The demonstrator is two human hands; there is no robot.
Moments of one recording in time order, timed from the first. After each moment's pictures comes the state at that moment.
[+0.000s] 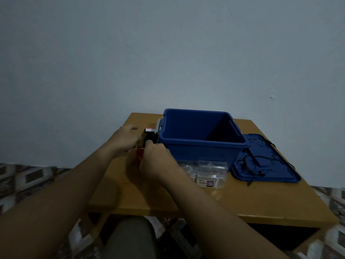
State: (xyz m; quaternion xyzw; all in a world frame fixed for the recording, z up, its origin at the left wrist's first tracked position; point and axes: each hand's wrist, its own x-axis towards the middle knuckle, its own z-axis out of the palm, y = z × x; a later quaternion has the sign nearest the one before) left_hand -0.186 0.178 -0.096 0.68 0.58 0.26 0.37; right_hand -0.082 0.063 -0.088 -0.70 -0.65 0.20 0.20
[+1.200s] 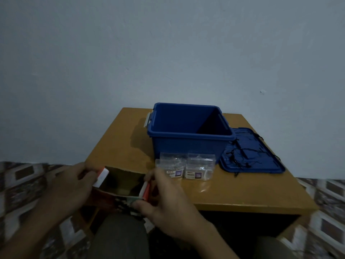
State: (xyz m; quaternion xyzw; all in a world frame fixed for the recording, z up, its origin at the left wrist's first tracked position) left_hand -0.255 0.032 -0.114 0.66 0.64 0.30 0.26; right_hand -0.040 -0.051 -0.127 -0.60 -0.66 0.33 0.30
